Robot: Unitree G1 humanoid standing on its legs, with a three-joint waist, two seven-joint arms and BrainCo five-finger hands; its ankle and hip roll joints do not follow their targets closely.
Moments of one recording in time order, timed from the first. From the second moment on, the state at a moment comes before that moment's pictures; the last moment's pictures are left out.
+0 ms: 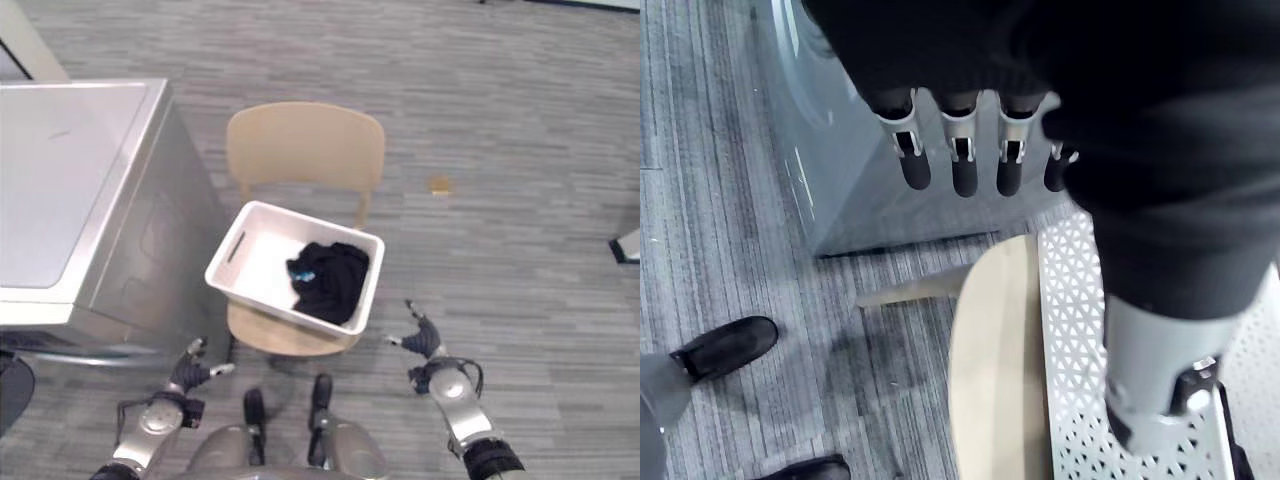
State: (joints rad) left arm 0.05 0.31 -0.26 0.66 -0.11 -0.12 0.08; right arm -0.05 -0.49 0.22 0.44 -0.11 -0.08 -0.15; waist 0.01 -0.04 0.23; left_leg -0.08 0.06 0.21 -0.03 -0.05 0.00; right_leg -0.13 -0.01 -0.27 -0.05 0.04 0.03
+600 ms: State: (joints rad) left arm 0.04 0.34 -0.29 0.64 -0.12 -0.18 0.06; right arm -0.59 -0.60 0.63 0.81 -0.51 -0.07 -0.18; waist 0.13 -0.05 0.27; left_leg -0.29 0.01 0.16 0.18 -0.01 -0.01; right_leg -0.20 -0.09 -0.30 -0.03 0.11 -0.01
